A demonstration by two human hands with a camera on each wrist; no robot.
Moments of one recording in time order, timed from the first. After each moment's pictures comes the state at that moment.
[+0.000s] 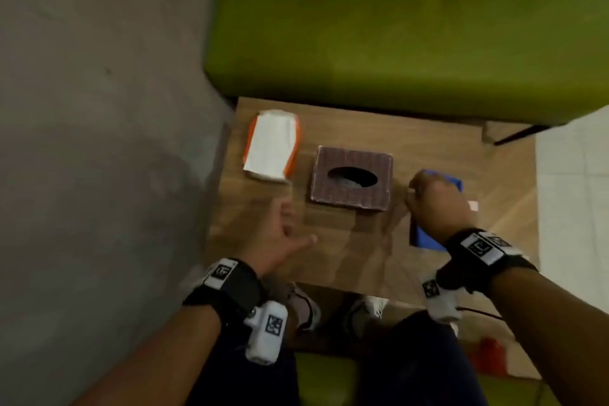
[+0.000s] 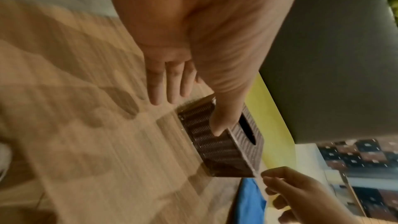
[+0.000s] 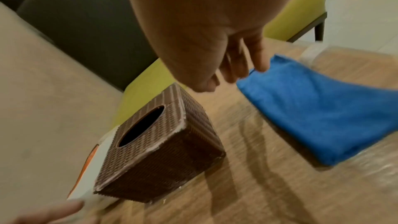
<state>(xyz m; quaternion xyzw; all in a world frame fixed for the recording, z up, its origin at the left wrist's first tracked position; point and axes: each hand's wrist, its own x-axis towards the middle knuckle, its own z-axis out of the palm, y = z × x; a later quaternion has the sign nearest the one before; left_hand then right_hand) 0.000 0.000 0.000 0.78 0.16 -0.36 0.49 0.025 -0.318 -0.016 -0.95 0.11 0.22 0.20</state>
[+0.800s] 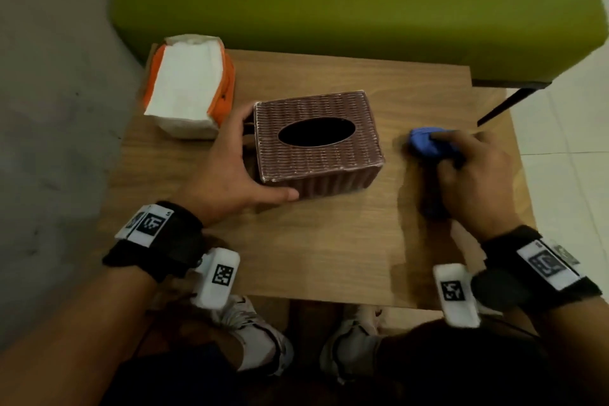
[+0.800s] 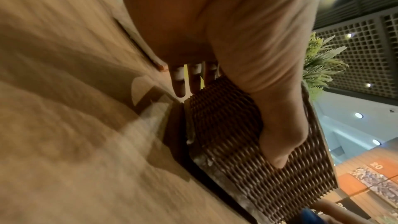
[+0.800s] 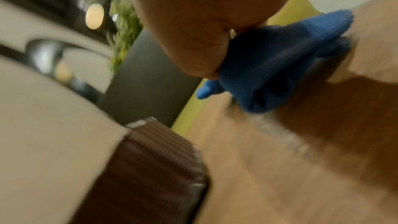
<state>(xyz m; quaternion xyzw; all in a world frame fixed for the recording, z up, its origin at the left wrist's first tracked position) 0.039 -0.026 -0.101 0.84 -0.14 -0.18 0.50 -0.041 -0.380 -0.105 -0.95 0.15 -0.05 0.26</state>
